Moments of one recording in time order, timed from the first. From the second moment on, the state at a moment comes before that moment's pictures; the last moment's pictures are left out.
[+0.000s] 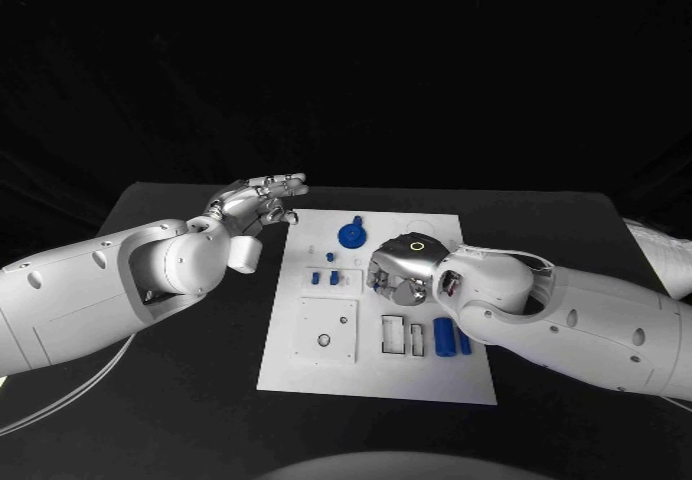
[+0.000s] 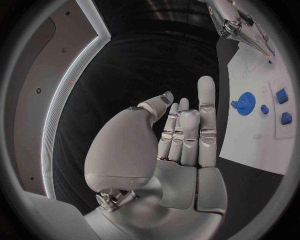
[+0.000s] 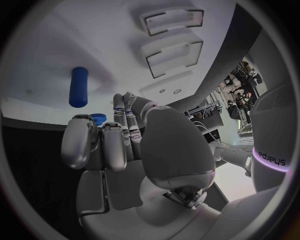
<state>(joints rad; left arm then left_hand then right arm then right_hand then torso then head) 1.19 -0.89 -0.01 1.53 0.20 -0.22 0.31 1.34 -0.14 0.49 -0.03 0.06 1.00 0.19 0.13 0.07 1.09 0.11 0.21 0.07 1.29 0.02 1.19 0.70 0.17 1.31 0.11 0.56 0.69 1.08 -0.73 0.01 1.63 -1.87 -0.12 -0.18 1.38 -0.07 0.52 -0.03 0.06 1.18 0.12 0.07 0.09 1.29 0.06 0.07 0.07 1.47 -0.02 1.40 1.28 0.08 1.42 0.07 1.31 1.12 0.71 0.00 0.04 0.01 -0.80</state>
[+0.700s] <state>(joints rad) 1.19 -0.89 -0.01 1.53 0.20 -0.22 0.31 1.34 -0.14 0.49 -0.03 0.06 1.00 0.19 0.13 0.07 1.08 0.11 0.21 0.07 1.29 0.02 1.19 0.70 0.17 1.31 0.11 0.56 0.69 1.11 -0.79 0.04 1.65 -1.49 -0.13 -0.16 1.38 -0.07 0.53 -0.03 0.07 1.19 0.13 0.07 0.09 1.29 0.05 0.07 0.07 1.47 -0.02 1.40 1.28 0.08 1.42 0.07 1.31 1.12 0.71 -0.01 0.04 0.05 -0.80</state>
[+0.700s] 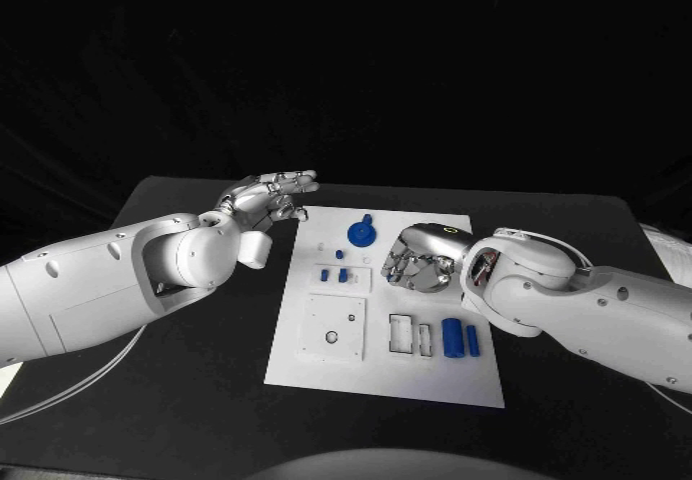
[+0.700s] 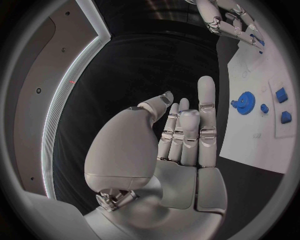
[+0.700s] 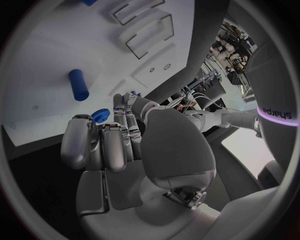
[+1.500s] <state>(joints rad) 1.19 -0.89 -0.01 1.54 0.20 -0.22 0.31 1.34 -0.14 0.49 -0.03 0.06 1.00 0.19 0.13 0.07 1.08 0.12 0.21 0.07 1.29 0.02 1.19 0.69 0.17 1.31 0.11 0.56 0.69 1.13 -0.67 0.02 1.46 -0.70 0.09 -0.14 1.37 -0.07 0.52 -0.04 0.11 1.18 0.13 0.07 0.09 1.29 0.06 0.07 0.07 1.47 -0.02 1.40 1.27 0.08 1.42 0.07 1.30 1.11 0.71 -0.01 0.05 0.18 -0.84</state>
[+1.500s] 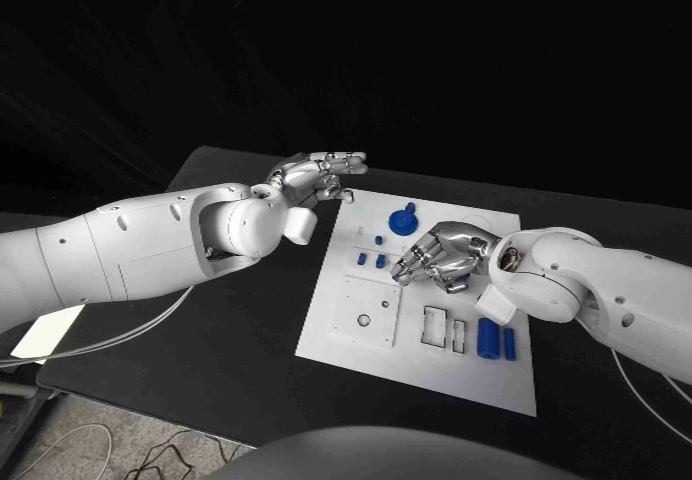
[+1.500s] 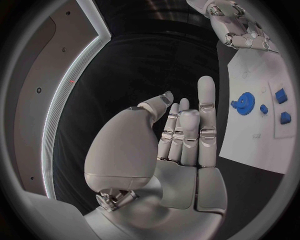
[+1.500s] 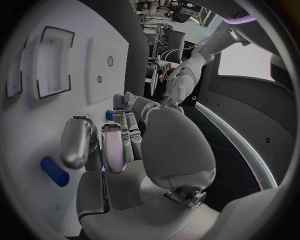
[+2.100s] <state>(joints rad) 1.19 -0.89 -0.01 1.54 0.20 -0.23 0.31 1.34 -0.14 0.48 -0.04 0.06 1.00 0.19 0.13 0.07 1.08 0.12 0.21 0.07 1.29 0.02 1.19 0.69 0.17 1.31 0.11 0.56 0.69 1.14 -0.63 0.01 1.43 -0.56 0.18 -0.18 1.36 -0.07 0.51 -0.04 0.11 1.18 0.13 0.06 0.09 1.28 0.06 0.06 0.07 1.47 -0.02 1.40 1.27 0.08 1.42 0.07 1.30 1.11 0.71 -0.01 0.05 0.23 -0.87</state>
